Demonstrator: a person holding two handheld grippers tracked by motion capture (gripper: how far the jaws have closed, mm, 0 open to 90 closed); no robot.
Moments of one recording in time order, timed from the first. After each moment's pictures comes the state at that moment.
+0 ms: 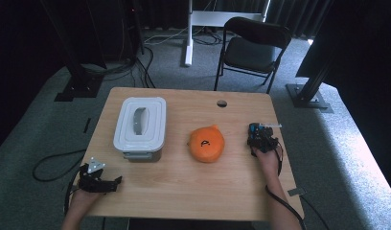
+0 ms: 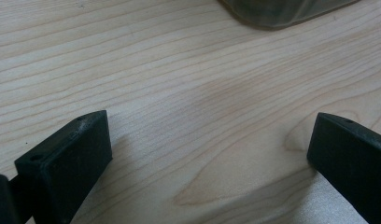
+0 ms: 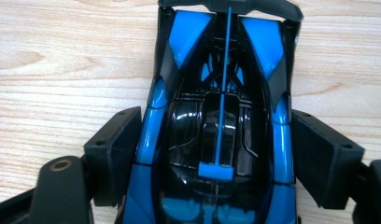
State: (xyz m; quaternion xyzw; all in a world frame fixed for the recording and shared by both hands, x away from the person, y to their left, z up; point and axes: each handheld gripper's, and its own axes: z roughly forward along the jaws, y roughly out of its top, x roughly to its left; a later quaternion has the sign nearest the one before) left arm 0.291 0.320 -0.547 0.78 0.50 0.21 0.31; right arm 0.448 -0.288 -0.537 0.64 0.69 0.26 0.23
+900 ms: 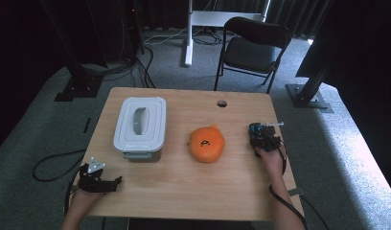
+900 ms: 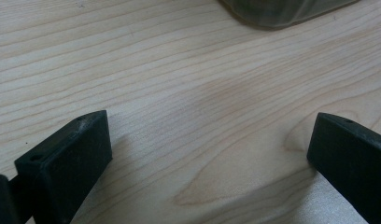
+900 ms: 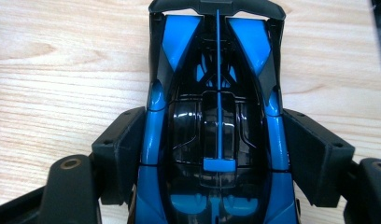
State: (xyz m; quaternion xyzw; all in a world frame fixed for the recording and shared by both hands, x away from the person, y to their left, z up) left arm 0.291 0.320 -0.547 0.78 0.50 0.21 0.31; right arm 0.441 -0.292 -0.520 0.63 0.71 0.24 0.23
